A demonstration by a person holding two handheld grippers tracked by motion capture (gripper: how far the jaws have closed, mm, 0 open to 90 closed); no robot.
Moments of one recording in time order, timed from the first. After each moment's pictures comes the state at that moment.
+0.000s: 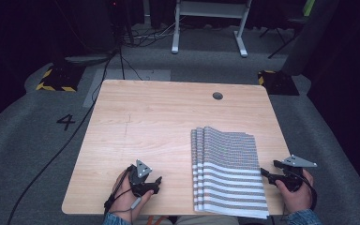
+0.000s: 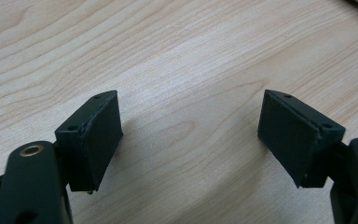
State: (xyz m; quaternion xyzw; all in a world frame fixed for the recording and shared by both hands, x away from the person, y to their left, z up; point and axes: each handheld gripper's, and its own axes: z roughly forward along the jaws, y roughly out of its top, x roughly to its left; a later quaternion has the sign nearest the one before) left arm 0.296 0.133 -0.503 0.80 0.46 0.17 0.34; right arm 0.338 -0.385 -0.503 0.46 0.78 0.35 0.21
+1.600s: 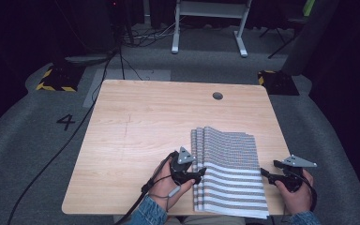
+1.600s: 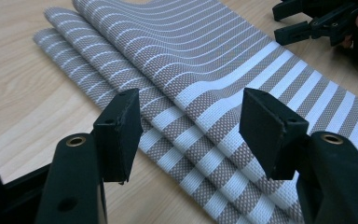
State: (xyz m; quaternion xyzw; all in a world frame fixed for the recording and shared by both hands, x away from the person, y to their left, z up) left arm 0.322 0.015 -0.450 0.81 0.37 0.07 0.45; right arm 0.338 -0.384 -0.503 0.46 0.78 0.35 0.22
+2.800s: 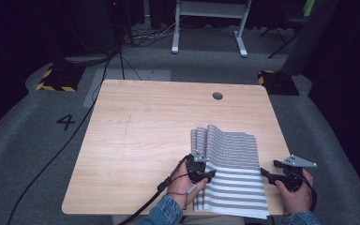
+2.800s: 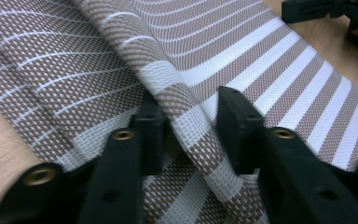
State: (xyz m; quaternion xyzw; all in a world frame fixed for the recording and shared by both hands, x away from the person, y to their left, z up) left arm 0.338 -0.026 -0.490 0.82 0.39 0.01 0.42; right arm 0.338 -0.384 -0.503 0.46 0.78 0.35 0.21
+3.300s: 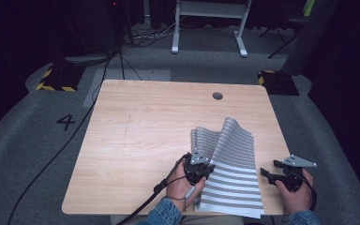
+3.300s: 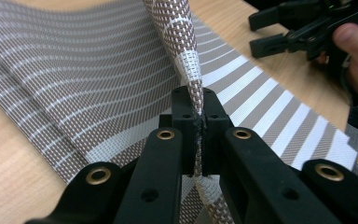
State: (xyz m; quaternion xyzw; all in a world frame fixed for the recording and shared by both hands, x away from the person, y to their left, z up) left arm 0.321 -0.015 -0.456 0.80 0.36 0.05 0.47; right arm 0.338 -0.384 -0.503 0.46 0.78 0.35 0.21
